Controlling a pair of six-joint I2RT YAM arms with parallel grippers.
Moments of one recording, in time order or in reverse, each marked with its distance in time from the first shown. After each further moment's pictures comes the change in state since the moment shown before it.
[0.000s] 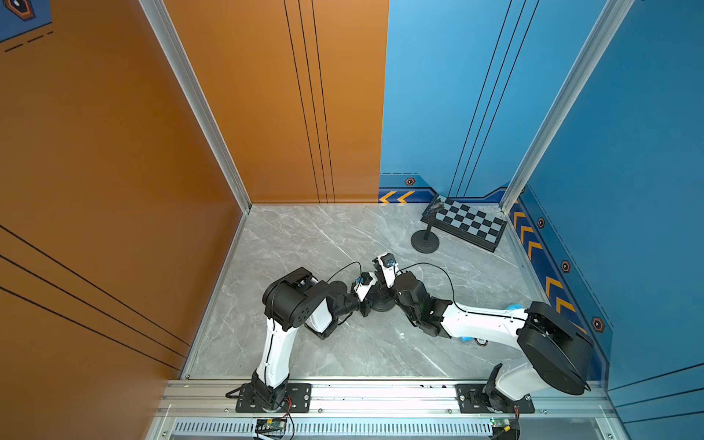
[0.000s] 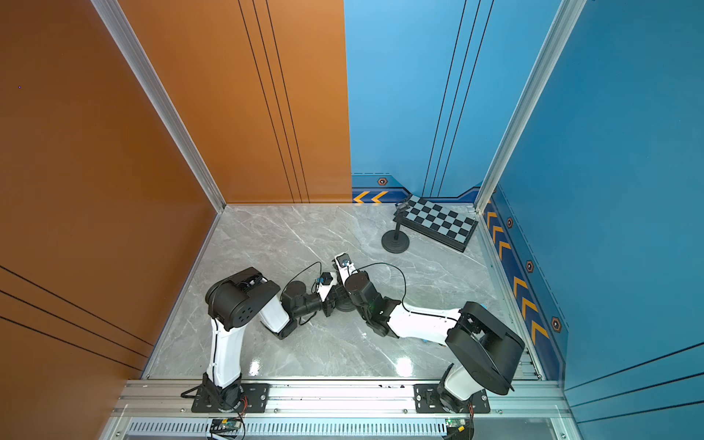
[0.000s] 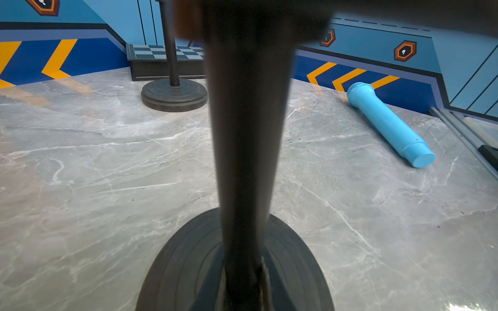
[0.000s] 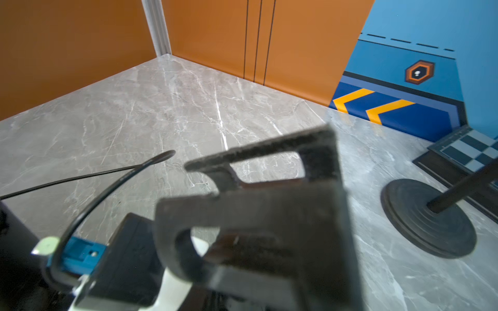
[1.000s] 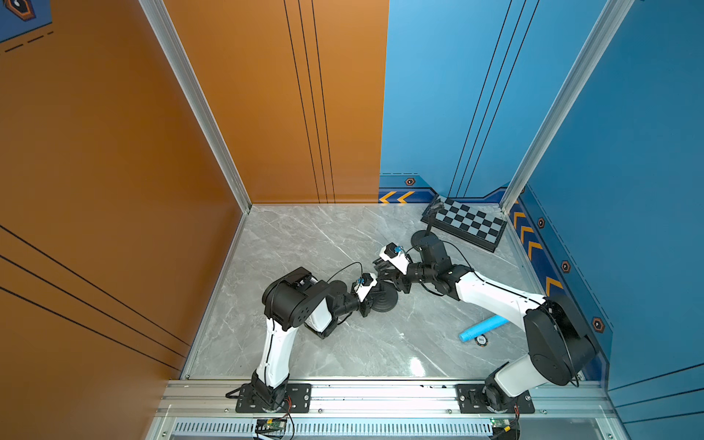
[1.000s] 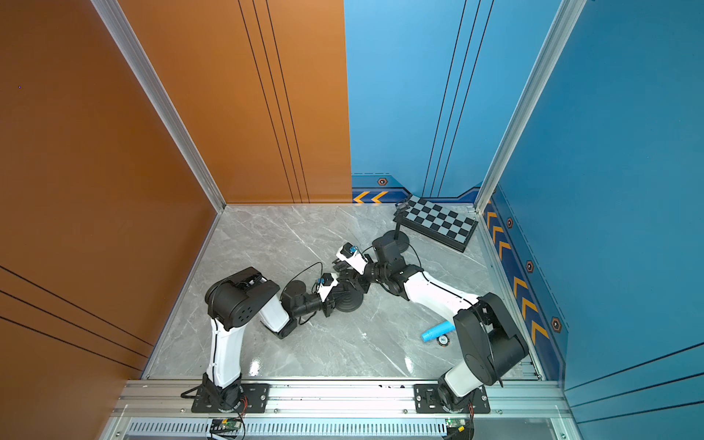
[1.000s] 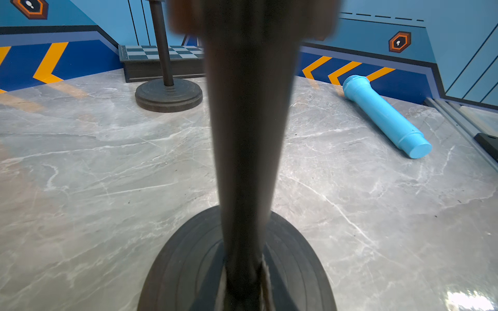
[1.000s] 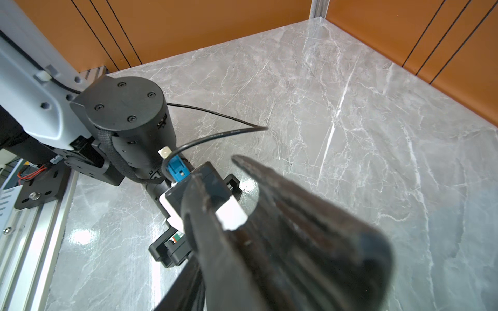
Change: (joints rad) left arm 0.012 0.000 0.003 -0.012 0.045 0.027; right arm -0.394 0.029 0.220 -0.428 -1.094 -0.449
